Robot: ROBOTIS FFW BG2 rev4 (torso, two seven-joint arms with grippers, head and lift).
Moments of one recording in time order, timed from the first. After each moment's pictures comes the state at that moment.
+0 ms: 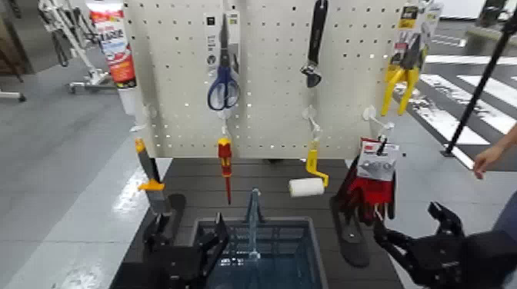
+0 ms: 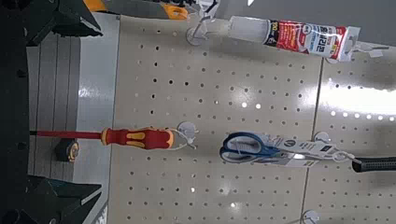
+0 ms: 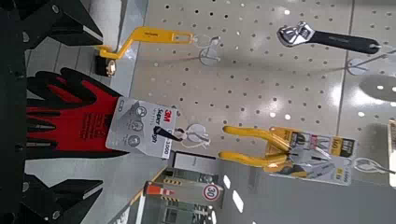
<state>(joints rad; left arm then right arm) 0.30 0.01 -0.22 -1.83 -0.01 -0.30 0.15 0.40 -0.20 -0.04 -2.14 -0.03 0.09 0.03</state>
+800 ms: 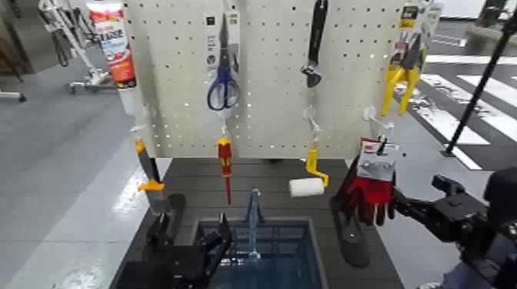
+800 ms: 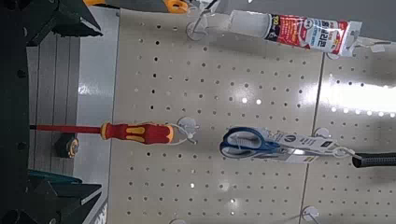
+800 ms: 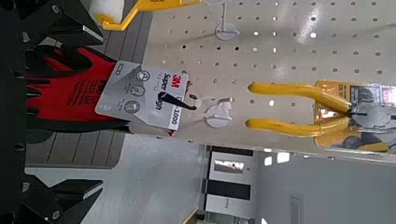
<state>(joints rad) 0.29 0.01 -0.23 -1.82 -0.01 -0.30 0.15 0.12 -0.22 -0.23 -2.00 -0.15 0.38 0.43</state>
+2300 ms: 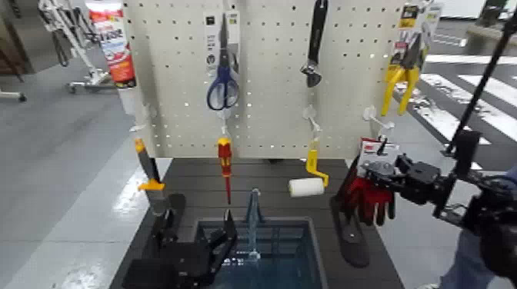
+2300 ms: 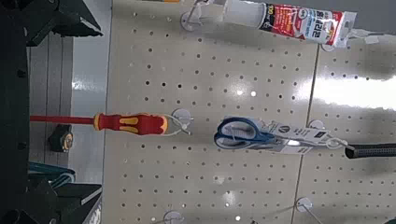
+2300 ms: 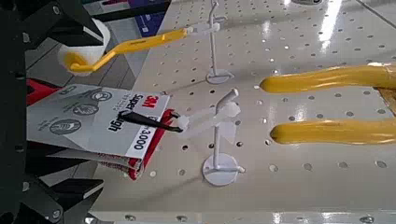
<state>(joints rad) 0.28 0.01 -0.25 -1.82 -0.02 -0.31 0.15 -0.30 -0.38 -0.07 -1.43 -0.33 0.32 0.88</state>
